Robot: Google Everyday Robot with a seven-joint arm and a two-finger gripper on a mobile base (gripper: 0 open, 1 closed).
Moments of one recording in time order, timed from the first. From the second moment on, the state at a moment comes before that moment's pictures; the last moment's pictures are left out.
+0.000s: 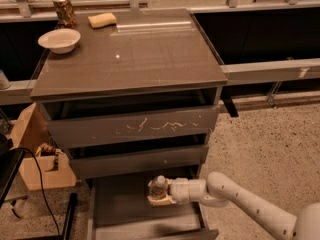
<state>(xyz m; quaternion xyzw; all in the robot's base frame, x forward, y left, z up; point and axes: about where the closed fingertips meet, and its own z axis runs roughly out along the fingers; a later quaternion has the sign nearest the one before) 0.512 0.012 0.392 -0.53 0.57 0.42 0.47</state>
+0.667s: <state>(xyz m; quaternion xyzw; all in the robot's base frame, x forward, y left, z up) 0.535 0.017 0.349 -0.53 0.57 0.42 0.47</state>
